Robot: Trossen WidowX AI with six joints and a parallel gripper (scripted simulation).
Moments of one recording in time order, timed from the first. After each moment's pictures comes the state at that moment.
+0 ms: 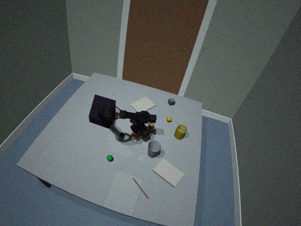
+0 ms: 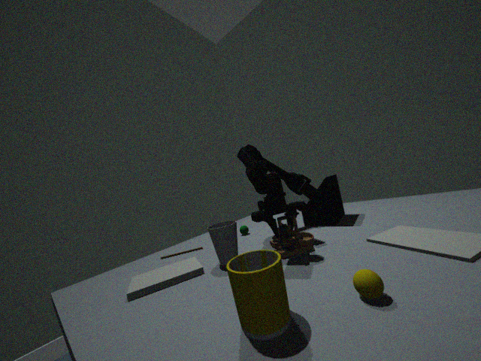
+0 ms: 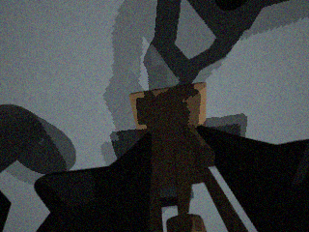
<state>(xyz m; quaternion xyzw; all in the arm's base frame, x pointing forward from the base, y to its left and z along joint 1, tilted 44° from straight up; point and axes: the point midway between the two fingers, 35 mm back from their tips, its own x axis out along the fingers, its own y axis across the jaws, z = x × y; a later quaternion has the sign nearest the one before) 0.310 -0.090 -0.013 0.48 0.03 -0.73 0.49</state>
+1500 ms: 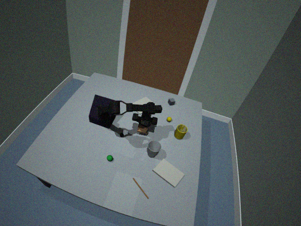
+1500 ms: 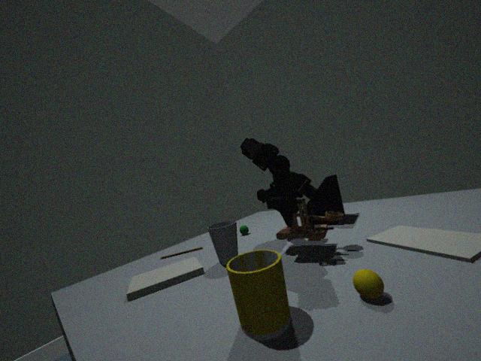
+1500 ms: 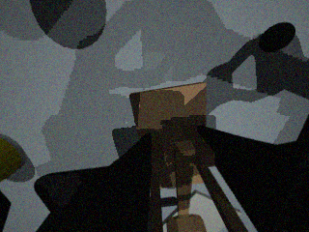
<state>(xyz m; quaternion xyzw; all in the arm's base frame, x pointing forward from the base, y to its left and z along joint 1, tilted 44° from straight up) 0.337 -0.029 -0.013 0.25 0.30 -0.67 0.63</state>
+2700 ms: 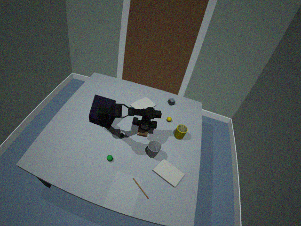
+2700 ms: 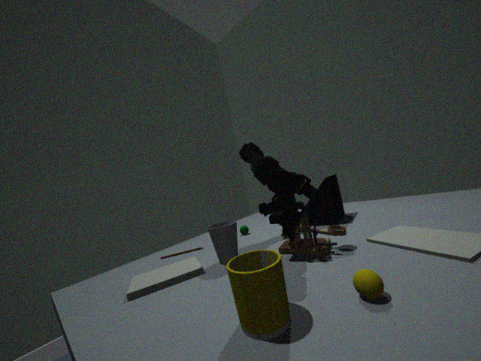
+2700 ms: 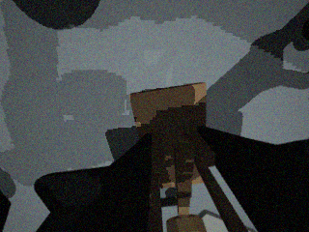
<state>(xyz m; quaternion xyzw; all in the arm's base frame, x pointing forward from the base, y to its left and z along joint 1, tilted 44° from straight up) 0.339 -0.058 -0.043 0.25 0.30 -0.67 0.63</state>
